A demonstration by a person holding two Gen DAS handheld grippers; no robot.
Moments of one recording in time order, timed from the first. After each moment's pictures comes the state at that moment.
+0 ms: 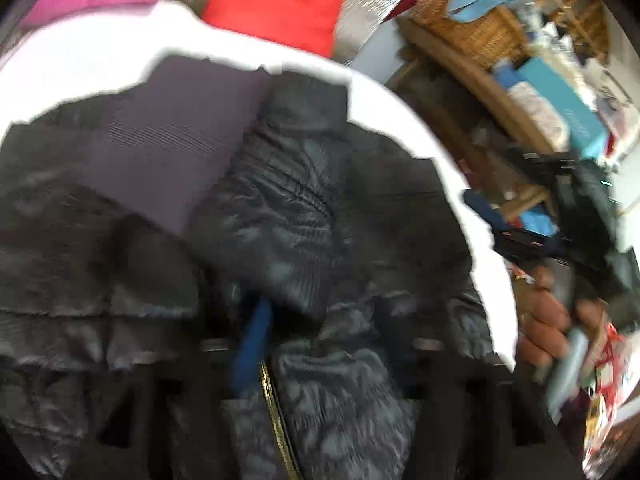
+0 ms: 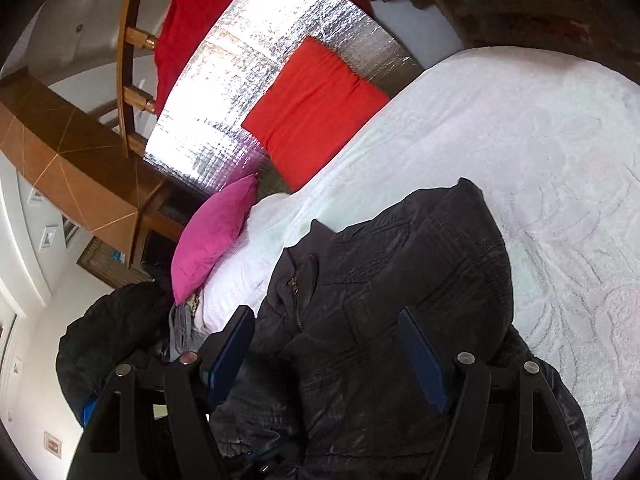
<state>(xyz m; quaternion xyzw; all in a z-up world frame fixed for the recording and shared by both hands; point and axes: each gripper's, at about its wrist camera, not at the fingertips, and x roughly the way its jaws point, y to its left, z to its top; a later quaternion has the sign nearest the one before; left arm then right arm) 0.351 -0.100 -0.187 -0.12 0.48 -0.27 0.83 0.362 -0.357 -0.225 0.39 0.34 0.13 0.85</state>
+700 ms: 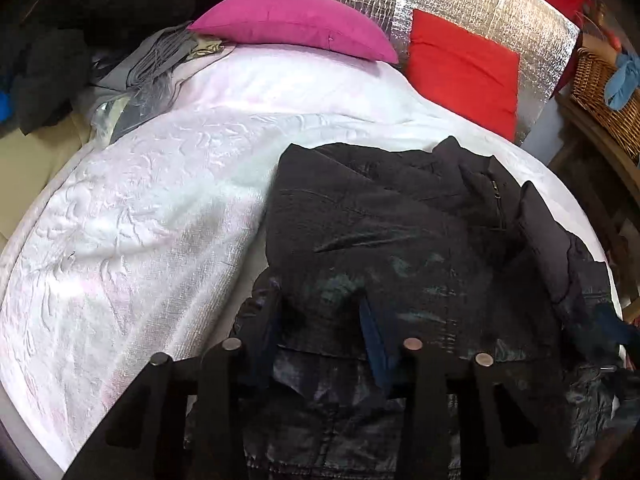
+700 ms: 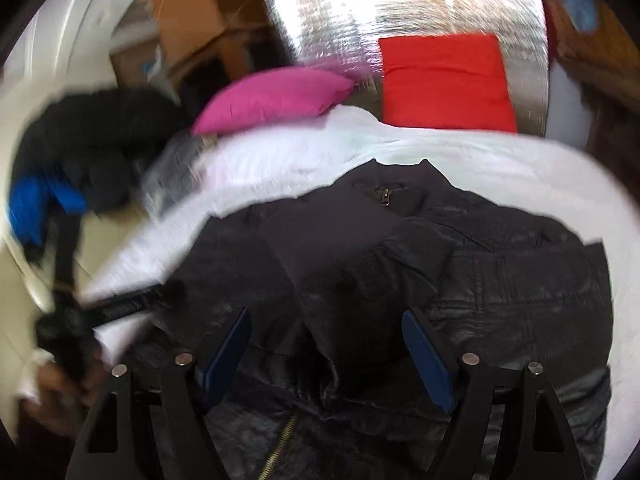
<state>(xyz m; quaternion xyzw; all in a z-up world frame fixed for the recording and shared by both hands) 0.367 0.058 -0.190 -0.10 0.44 0.05 0.89 0.330 -0.167 -0.222 0.01 0.37 0.21 0.90</state>
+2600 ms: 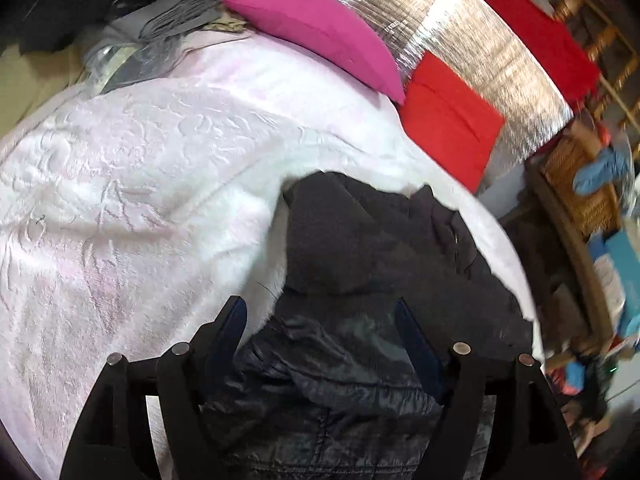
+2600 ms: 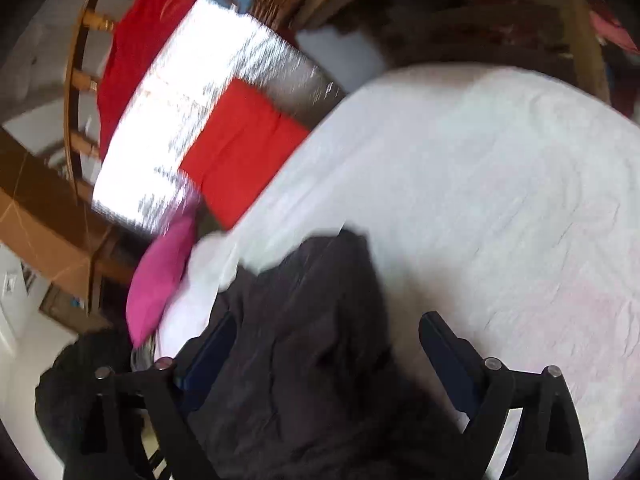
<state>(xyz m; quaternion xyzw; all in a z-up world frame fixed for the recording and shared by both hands) 0.364 0.130 -0.187 -0.27 0.42 -0.03 0.87 0.338 -0.432 -0.244 0.41 0.33 0.00 0.85</state>
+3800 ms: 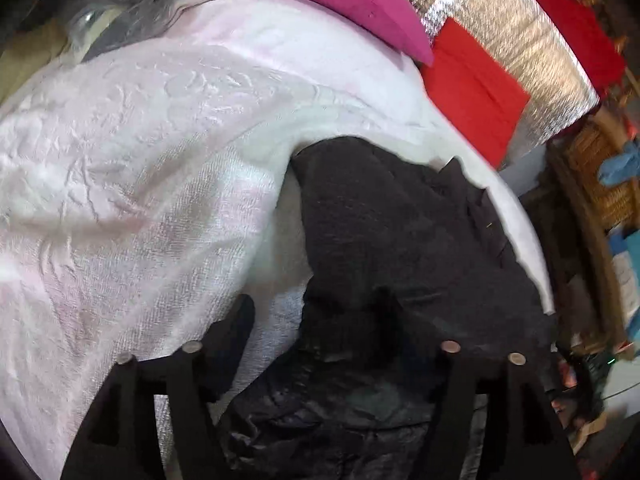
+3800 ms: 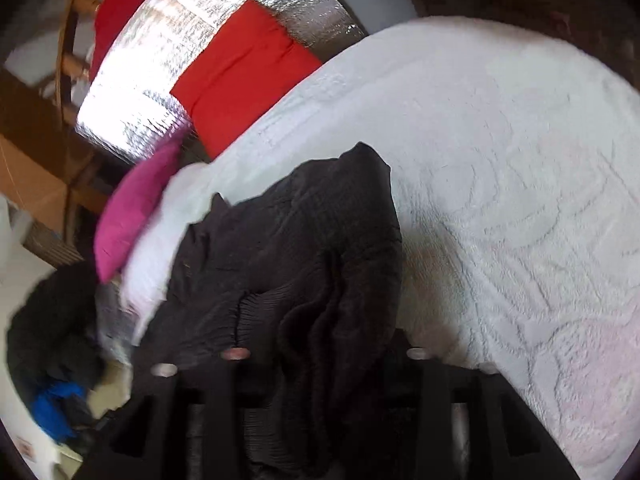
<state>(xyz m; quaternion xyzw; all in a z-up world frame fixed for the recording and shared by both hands) 0.408 0.118 -0.218 -0.27 0.47 -0.04 0.84 0.403 -0.387 -0.281 0.34 0.43 0.06 0.83</state>
